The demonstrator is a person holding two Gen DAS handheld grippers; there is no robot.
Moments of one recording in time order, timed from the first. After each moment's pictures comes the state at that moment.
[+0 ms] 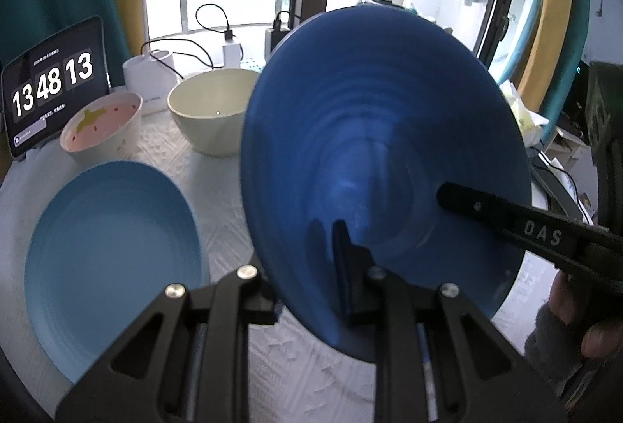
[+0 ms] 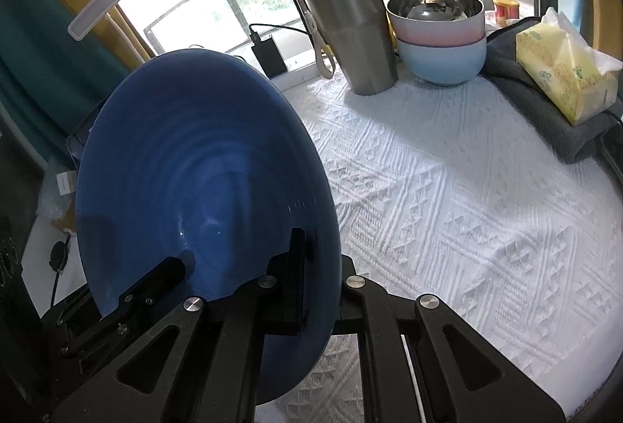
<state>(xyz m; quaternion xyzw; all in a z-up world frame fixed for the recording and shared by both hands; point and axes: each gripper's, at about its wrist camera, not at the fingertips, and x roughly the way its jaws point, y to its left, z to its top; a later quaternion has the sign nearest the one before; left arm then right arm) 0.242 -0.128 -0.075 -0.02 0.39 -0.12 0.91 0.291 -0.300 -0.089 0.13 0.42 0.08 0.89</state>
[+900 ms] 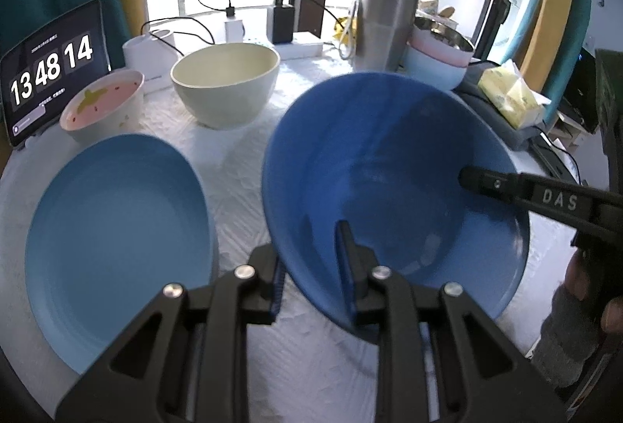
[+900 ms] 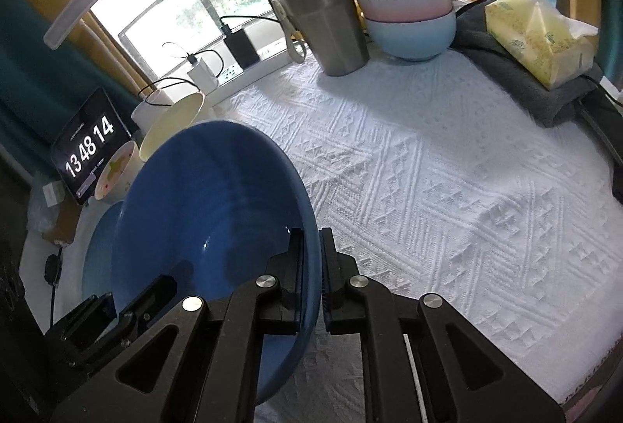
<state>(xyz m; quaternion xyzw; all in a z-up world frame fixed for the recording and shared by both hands) 0.233 -0.121 -0.083 -0.01 0.42 -0.12 0.90 0.282 -0.305 -0.095 0.16 0.44 0.03 0.88</state>
